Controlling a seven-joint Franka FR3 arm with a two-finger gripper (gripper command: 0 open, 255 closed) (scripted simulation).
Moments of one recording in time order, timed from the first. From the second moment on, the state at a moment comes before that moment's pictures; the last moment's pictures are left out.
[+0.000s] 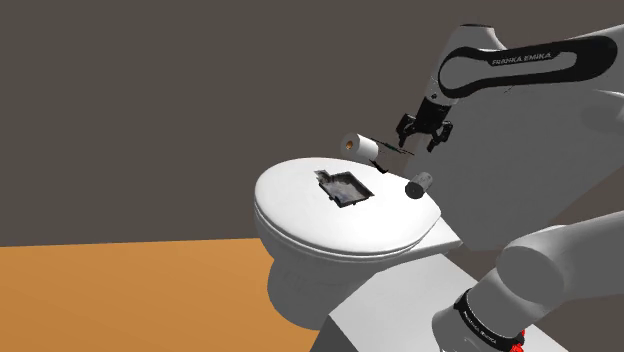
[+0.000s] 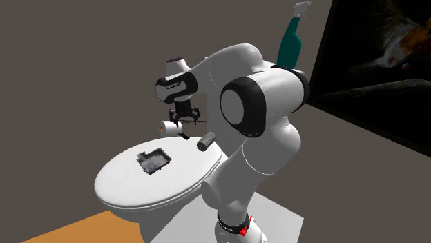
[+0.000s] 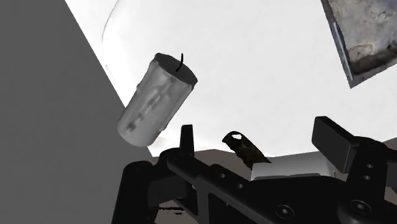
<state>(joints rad) -0.30 -0.47 -0.05 -2.43 -0.14 2.03 0.48</state>
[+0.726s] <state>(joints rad) -0.48 -0.28 -0.13 -2.51 -0.15 2.28 0.86</state>
